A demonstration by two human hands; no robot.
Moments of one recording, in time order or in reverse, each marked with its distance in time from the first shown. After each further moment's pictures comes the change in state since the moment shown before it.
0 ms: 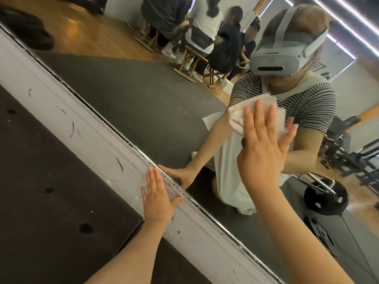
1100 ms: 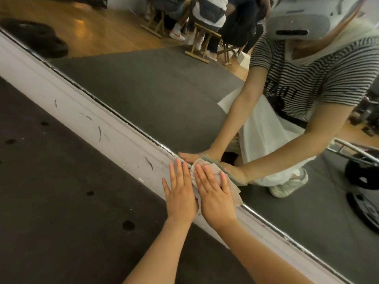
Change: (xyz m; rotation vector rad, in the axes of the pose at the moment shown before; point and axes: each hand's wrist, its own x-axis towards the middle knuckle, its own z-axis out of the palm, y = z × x) left_hand 0.005 -0.004 -0.046 0.404 -0.190 0.064; right_hand -0.131 -0.133 0.079 0.160 -0.557 -0.182
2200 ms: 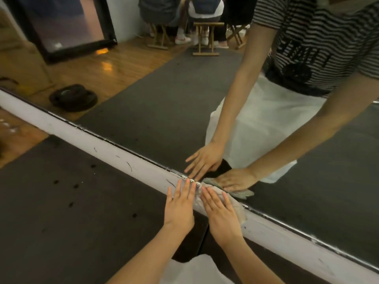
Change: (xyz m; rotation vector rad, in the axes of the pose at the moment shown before) left_hand 0.004 -0.002 -0.072 0.548 -0.250 0.128; right_hand -0.001 -0.019 -0.009 0.434 -0.139 0.085
